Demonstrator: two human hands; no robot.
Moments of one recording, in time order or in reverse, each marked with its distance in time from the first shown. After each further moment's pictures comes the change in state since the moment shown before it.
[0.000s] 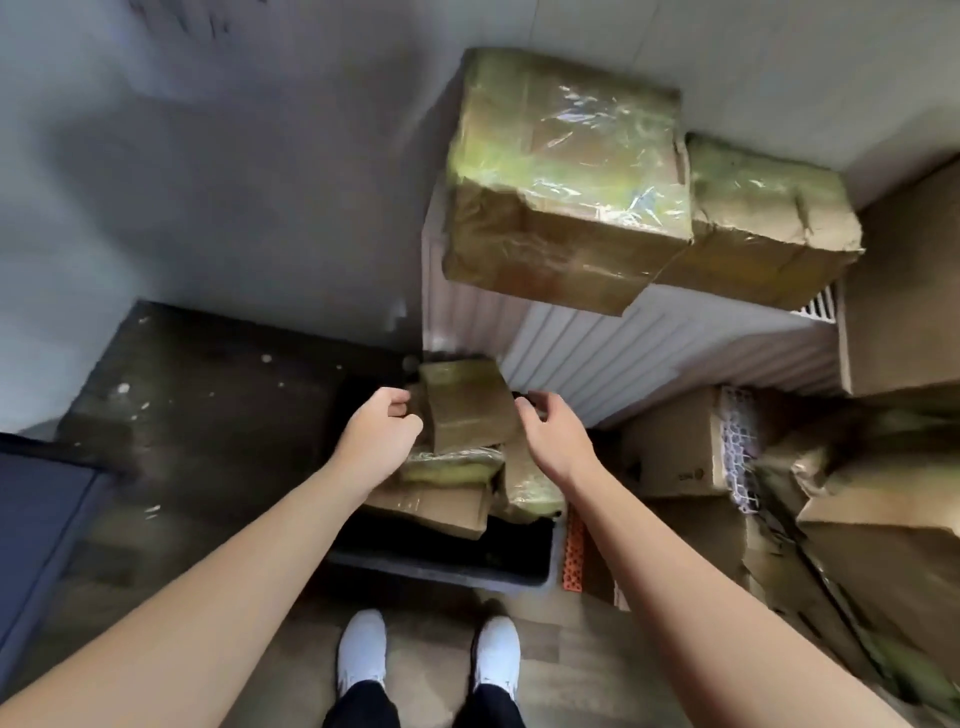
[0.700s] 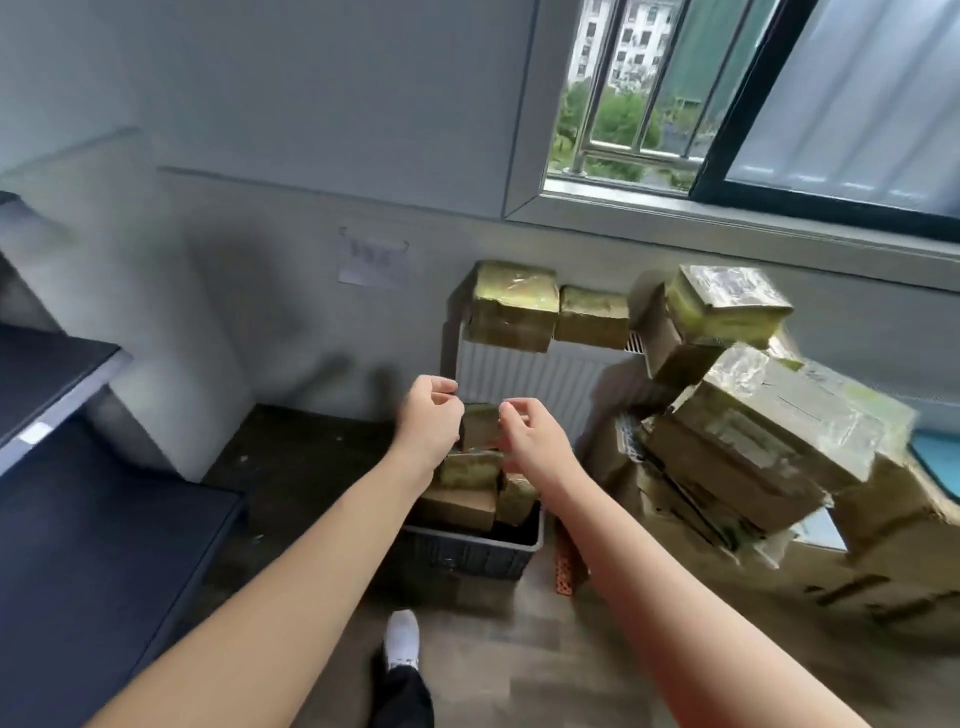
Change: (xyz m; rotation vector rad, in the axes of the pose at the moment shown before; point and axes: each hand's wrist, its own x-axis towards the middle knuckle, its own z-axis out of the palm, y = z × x) left_hand -0.488 0.008 -0.094 -0.323 0.174 0.413; right_hand -0.501 -0.074 -0.046 0.290 0.120 -0.319
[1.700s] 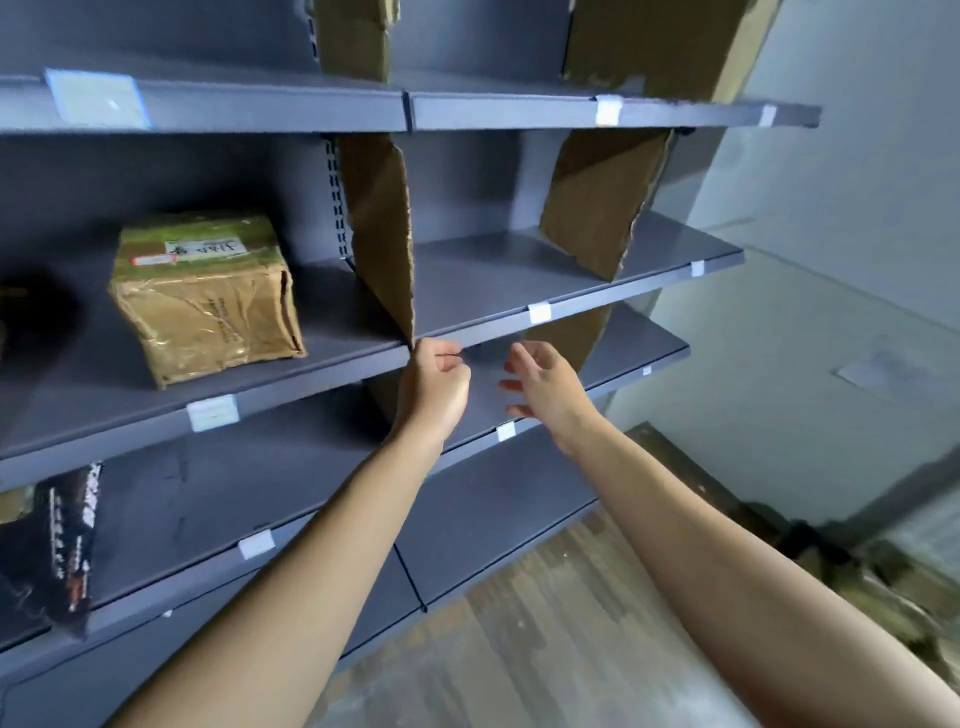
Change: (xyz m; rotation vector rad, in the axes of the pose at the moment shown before) left_hand -0.471 -0.118 -0.653 -0.094 0.991 0.021; right_hand -0.547 -0.238 0.512 0.006 -0.807 -0.389
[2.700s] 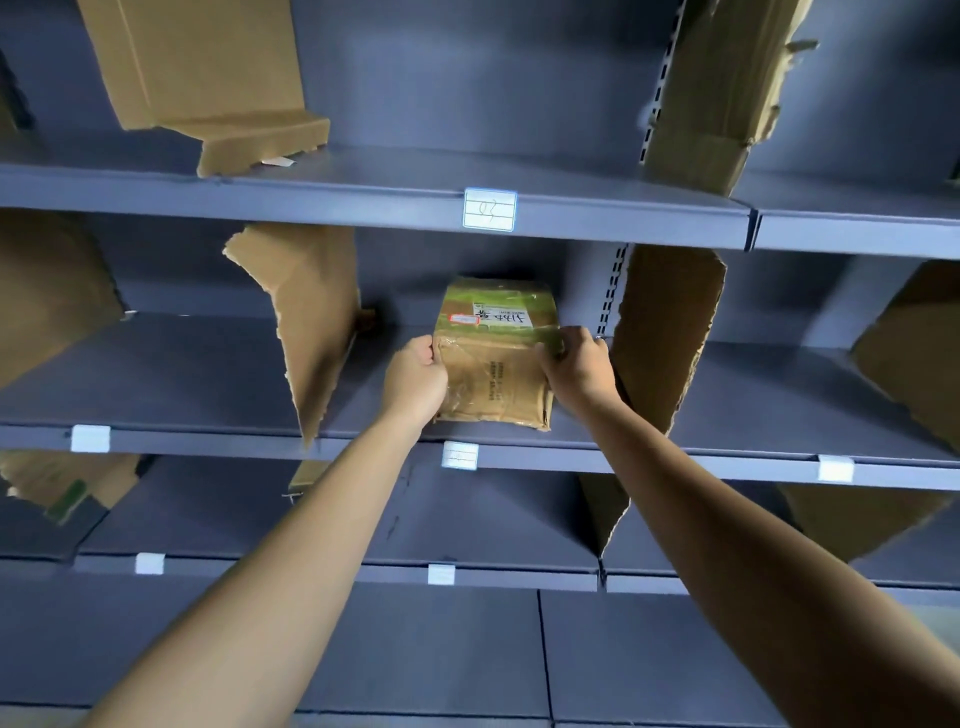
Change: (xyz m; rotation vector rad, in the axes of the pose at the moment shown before) left_hand 0.082 -0.009 -0.237 0.232 0.549 0.001; right_hand 0.093 -0.111 0.224 -0.399 -0.258 -0.464
